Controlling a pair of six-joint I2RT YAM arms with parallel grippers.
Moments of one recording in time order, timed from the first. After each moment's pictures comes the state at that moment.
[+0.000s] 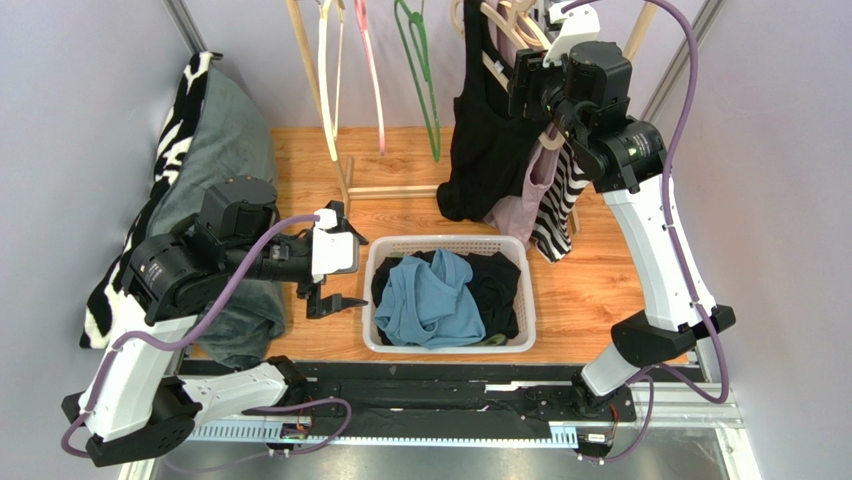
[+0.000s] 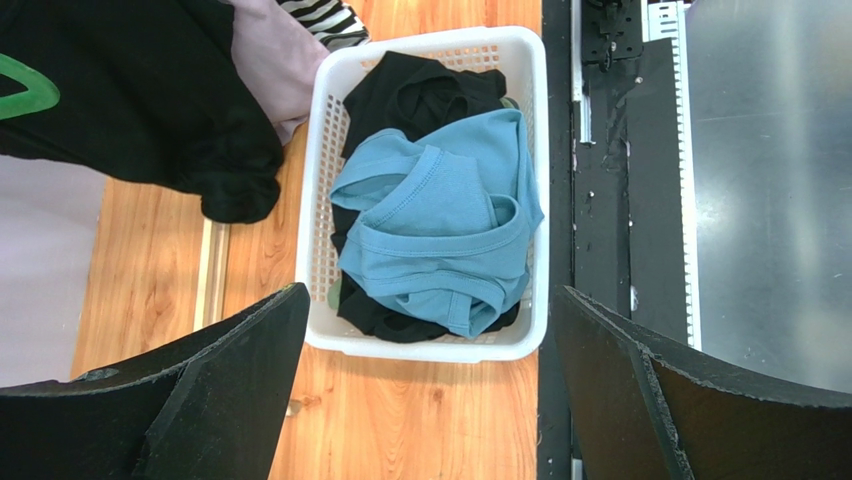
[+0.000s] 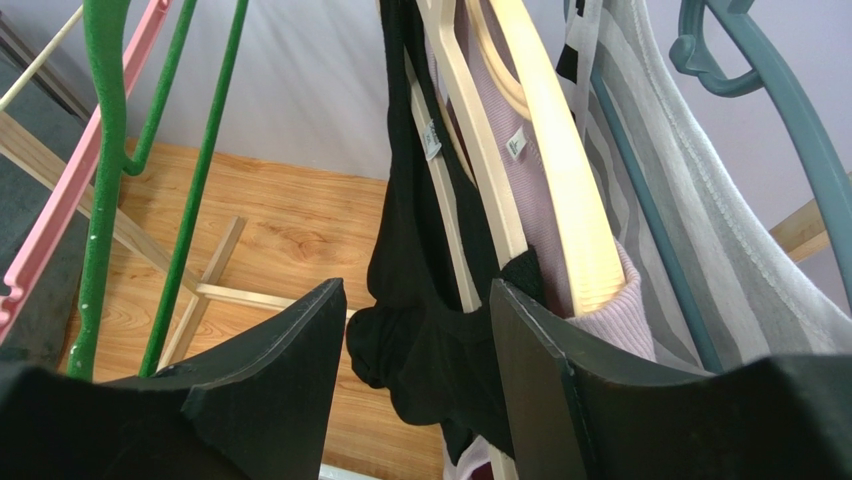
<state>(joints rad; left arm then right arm) -0.75 1.03 1.75 -1.30 0.56 0.63 0.47 1.60 2.21 -0.77 0.25 0.07</state>
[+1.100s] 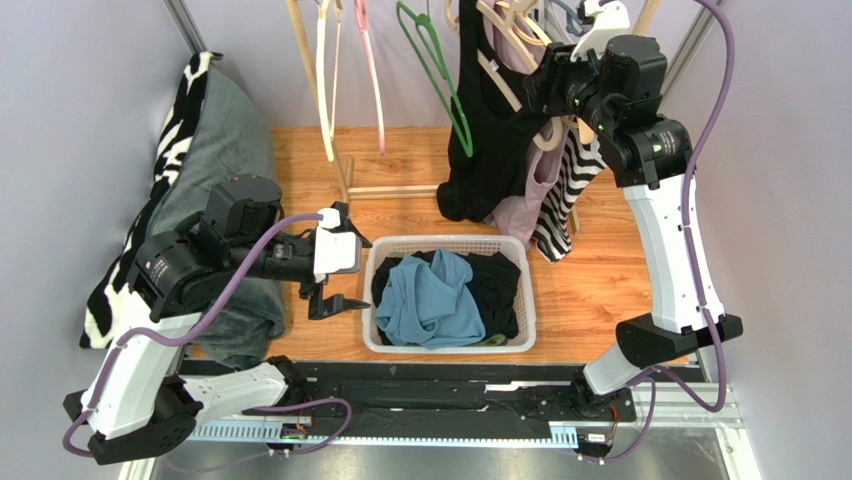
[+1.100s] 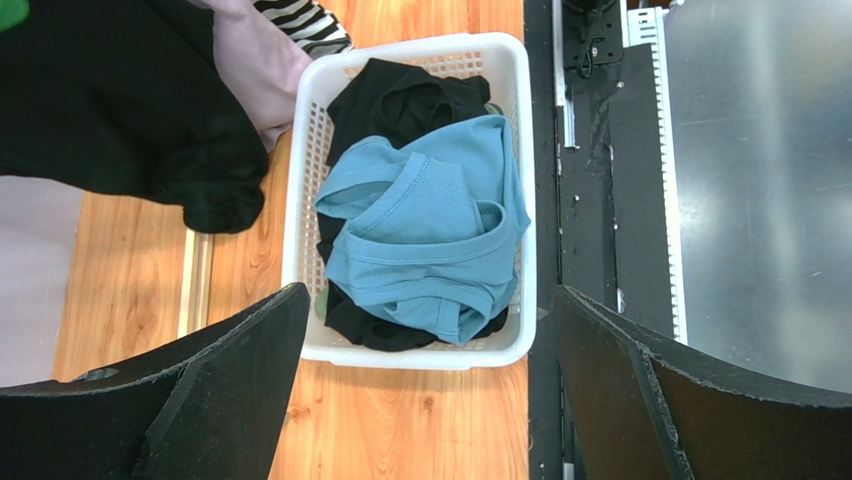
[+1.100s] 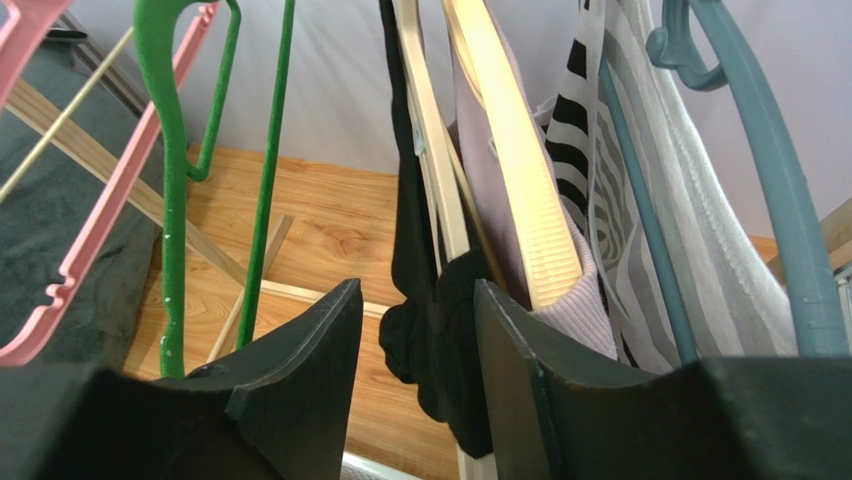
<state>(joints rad) -0.75 1.04 1.75 -1.30 0.60 0.63 0.32 1.57 2.20 -0.77 0.00 0.15</state>
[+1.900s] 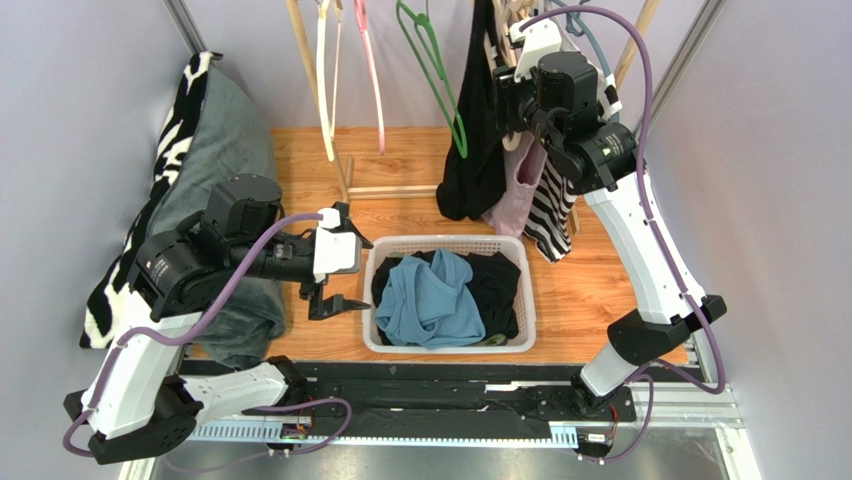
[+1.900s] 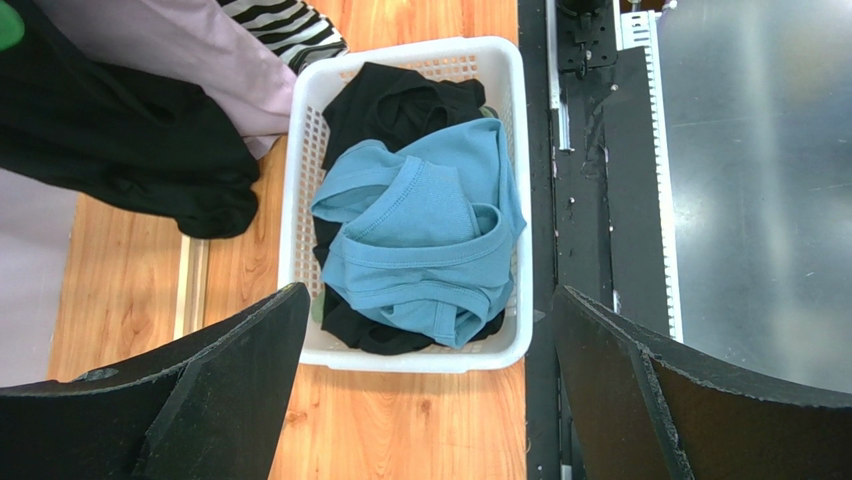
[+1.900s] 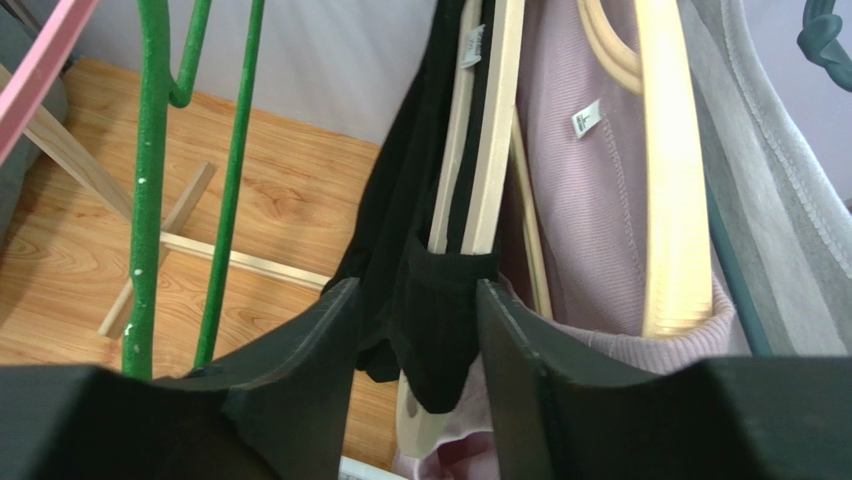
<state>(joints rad) -0.74 1.05 1.75 -1.30 0.61 0.63 0.53 1.62 2.15 -0.77 0.28 -0.04</state>
